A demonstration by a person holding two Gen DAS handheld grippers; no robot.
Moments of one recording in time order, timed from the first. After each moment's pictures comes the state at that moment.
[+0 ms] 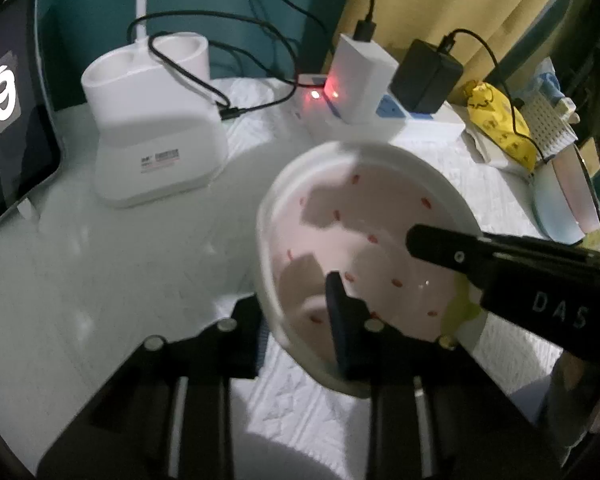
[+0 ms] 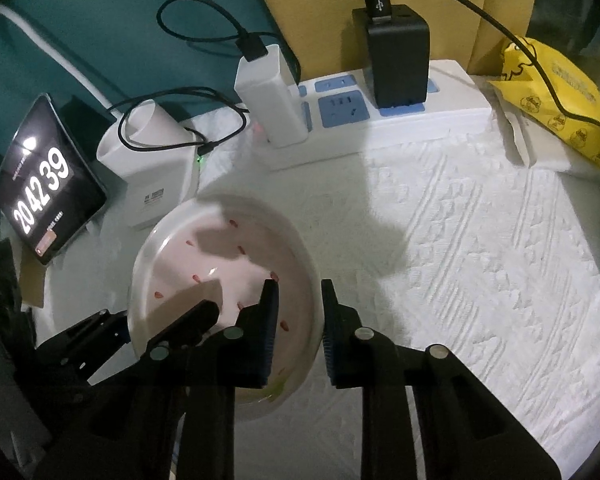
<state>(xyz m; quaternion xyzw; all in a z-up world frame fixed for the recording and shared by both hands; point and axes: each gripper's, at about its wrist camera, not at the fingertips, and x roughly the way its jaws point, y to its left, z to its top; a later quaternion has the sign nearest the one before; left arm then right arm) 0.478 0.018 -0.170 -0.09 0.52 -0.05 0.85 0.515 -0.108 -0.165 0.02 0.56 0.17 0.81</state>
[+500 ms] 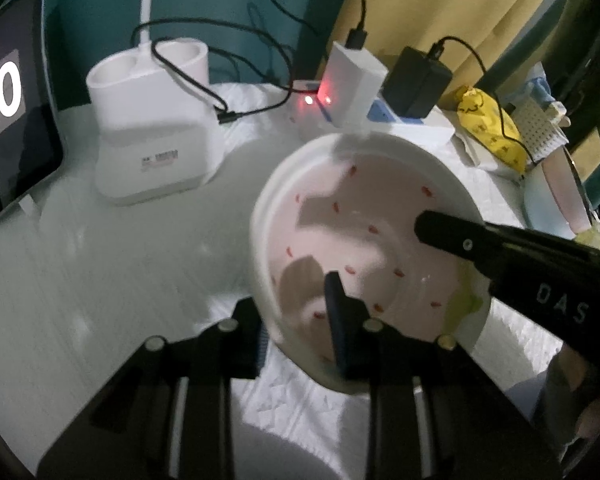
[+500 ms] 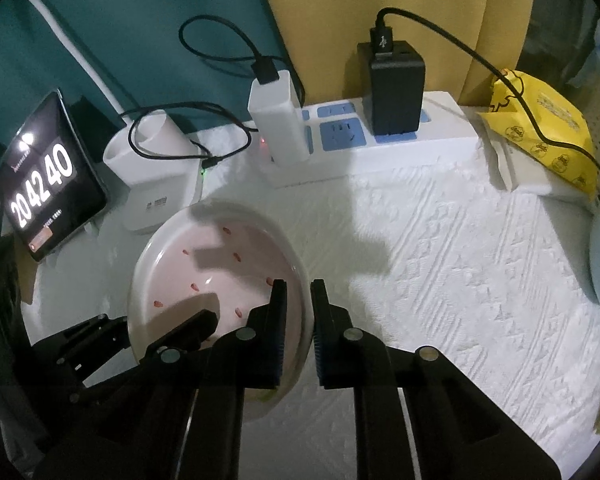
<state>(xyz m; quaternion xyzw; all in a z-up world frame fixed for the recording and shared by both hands) 0.470 0.015 -0.165 -0.10 0.50 -0.05 0.86 0.504 -0.113 -0.152 0.01 0.52 0.17 0.84</state>
